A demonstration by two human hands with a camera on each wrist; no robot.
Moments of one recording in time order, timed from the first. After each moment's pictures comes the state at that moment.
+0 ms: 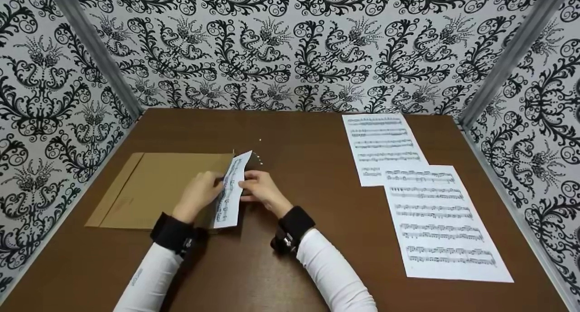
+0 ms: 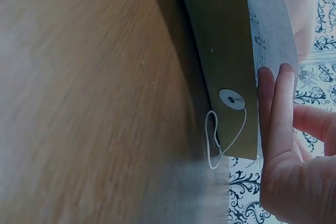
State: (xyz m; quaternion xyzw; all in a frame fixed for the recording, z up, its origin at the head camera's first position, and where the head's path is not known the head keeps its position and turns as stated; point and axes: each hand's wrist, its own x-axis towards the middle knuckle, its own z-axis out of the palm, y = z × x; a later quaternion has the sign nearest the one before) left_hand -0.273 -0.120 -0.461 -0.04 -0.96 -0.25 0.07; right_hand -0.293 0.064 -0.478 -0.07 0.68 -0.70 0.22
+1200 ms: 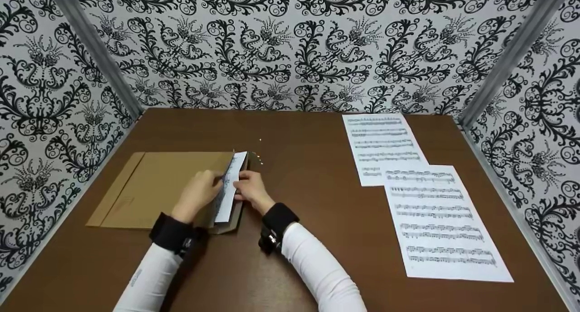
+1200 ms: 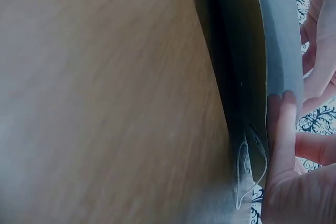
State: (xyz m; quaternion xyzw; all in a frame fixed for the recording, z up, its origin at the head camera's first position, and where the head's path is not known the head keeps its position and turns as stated) left_hand -0.270 -0.120 -0.457 -0.05 -0.96 -0.25 0.08; right_hand -0.298 0.026 -0.488 0.01 0.71 -0.69 0.16
